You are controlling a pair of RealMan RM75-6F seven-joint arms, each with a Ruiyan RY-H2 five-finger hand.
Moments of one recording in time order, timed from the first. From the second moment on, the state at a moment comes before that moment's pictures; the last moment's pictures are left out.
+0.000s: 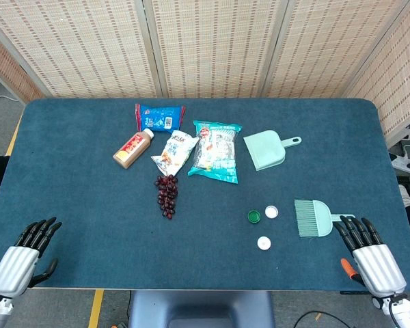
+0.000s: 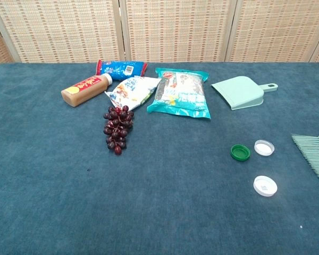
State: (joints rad) left arm -0.10 -1.13 0.08 -1.55 1.68 1.48 -0.03; right arm 0.04 -1.10 -0.10 -1.61 -1.68 1.48 -0.21
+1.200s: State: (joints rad) left arm -0.15 -1.19 0.04 -1.57 1.56 1.36 0.13; right arm 0.23 -1.43 0.04 -0.97 -1.46 1.15 -0.16
